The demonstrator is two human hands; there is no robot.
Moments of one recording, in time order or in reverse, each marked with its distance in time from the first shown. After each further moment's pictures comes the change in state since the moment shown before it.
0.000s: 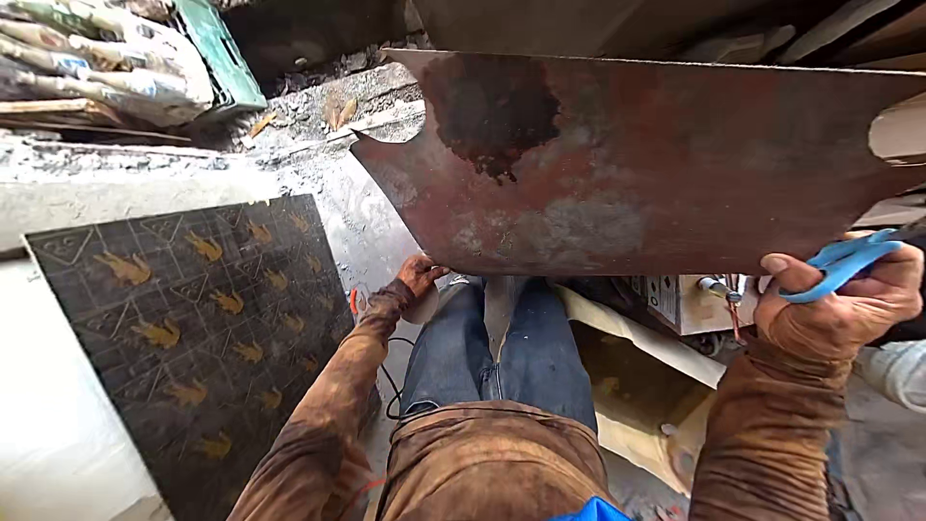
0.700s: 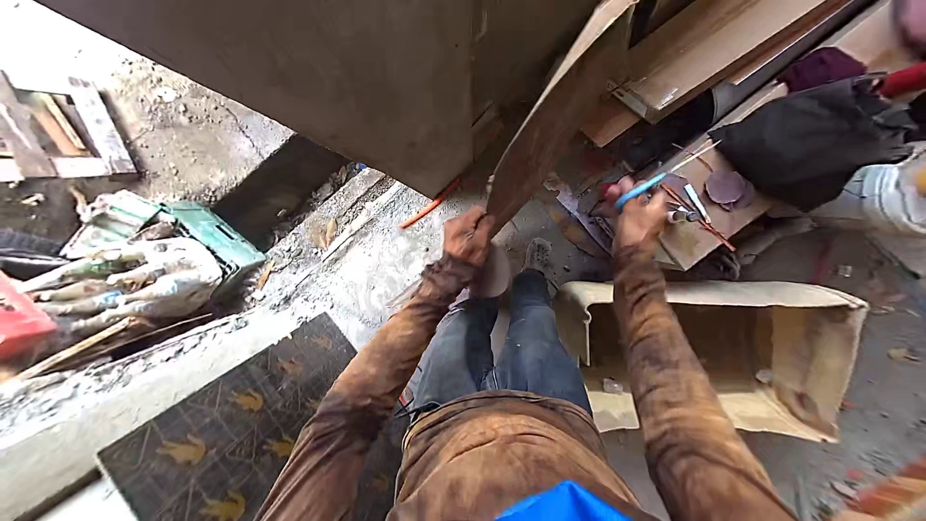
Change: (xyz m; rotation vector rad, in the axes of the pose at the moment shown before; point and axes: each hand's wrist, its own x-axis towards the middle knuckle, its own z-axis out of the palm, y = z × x) left_hand 0.055 0.260 0.001 0.138 0.162 0.533; right_hand -0.064 0.058 0.037 -0.185 0.498 0.566
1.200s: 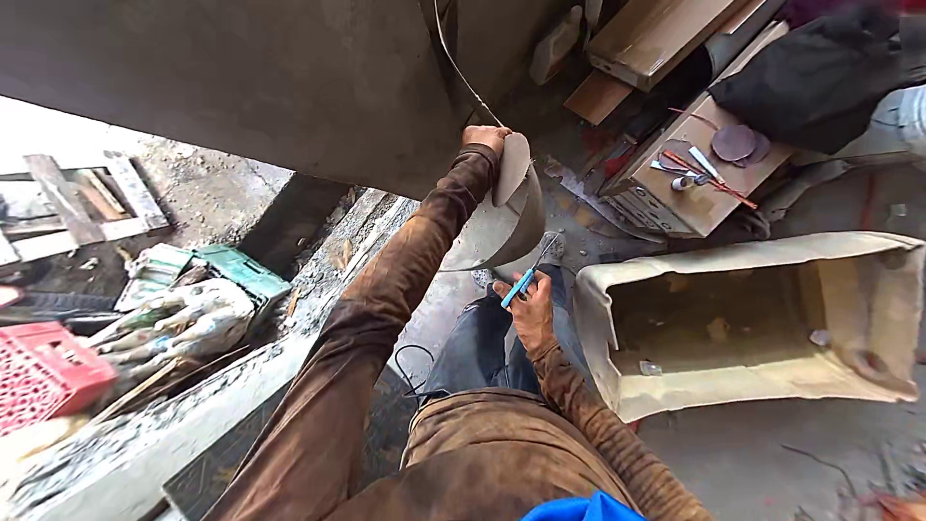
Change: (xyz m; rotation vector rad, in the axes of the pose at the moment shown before) left_hand 0.167 0.085 0.040 -0.112 -0.160 -0.646; right_hand -0.225 0.026 0.074 0.153 -0.171 0.305
